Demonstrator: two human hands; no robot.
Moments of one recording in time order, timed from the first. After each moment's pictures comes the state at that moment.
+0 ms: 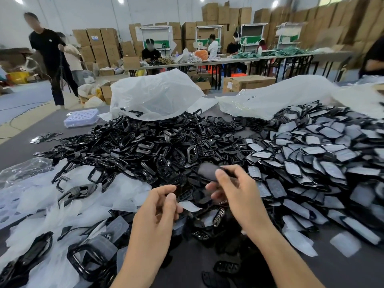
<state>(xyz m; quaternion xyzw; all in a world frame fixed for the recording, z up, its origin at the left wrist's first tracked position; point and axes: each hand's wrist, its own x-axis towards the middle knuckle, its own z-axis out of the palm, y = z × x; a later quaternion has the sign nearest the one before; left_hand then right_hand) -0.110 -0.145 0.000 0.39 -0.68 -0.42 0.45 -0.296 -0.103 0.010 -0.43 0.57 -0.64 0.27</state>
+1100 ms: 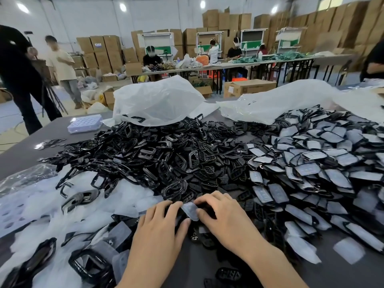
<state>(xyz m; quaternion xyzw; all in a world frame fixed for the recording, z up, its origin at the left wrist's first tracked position) -0.108 -0.160 -0.023 0.44 -0.87 0.07 0.23 -0.289 -0.113 -0.023 -0.63 0.71 -0.30 0.09</state>
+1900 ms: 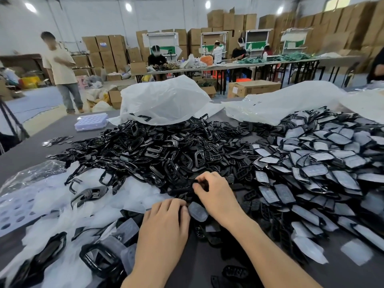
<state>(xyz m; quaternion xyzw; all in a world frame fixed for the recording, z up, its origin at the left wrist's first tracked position) -0.112 -0.159 -0.017 0.47 -0.84 -0.01 0.28 -0.276 -0.167 -0.007 -0.55 0.72 -0.39 0.14</state>
